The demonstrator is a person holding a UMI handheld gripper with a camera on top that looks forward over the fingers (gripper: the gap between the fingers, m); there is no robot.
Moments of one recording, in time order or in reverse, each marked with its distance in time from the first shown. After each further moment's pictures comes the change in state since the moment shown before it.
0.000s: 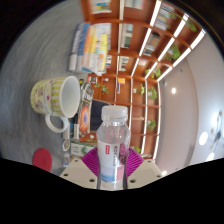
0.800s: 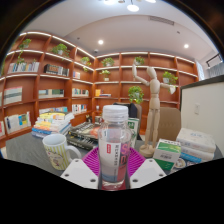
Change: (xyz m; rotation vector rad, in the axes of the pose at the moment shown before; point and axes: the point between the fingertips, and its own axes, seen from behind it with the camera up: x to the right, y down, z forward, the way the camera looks) arm -0.092 0.036 -0.012 0.102 -0.319 1.583
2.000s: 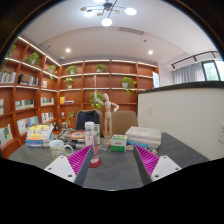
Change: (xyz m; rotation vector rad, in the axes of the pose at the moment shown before) arm 0.035 -0.041 -0.236 0.028 0.426 0.092
